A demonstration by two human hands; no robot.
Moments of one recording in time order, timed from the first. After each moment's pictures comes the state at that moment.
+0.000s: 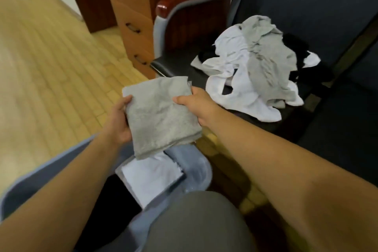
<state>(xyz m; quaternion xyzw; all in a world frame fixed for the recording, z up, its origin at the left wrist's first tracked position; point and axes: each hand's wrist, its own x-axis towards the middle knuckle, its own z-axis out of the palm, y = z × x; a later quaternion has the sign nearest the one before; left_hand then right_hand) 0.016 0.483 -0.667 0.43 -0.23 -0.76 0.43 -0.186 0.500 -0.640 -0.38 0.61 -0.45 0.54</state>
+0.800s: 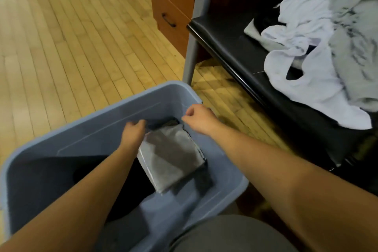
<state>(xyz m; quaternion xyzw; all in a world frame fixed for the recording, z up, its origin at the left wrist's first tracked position) 0.095 0.470 -0.855 0.73 -0.34 -0.50 0.32 -0.113 0.461 -0.790 -0.59 0.69 -0.12 0.40</state>
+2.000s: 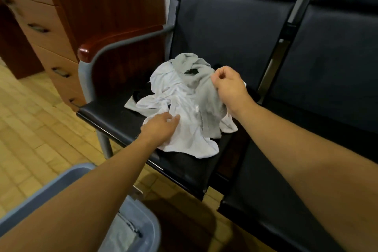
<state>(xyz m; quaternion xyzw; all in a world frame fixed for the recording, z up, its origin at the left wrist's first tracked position) -0.235 0.444 -0.636 0.53 -0.78 -0.32 0.13 -0.414 0.512 -0.556 -0.40 0.70 -0.56 0.19</state>
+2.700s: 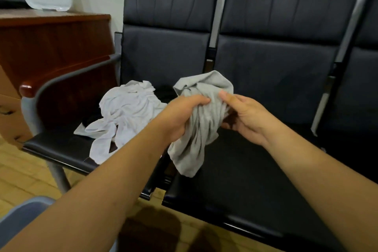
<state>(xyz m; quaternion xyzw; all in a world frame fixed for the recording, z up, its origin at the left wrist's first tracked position) -0.342 0.609 -0.497 0.19 -0.59 -0.77 0.18 -0.462 0.751 -0.483 -0.30 0.61 -0.63 0.37</state>
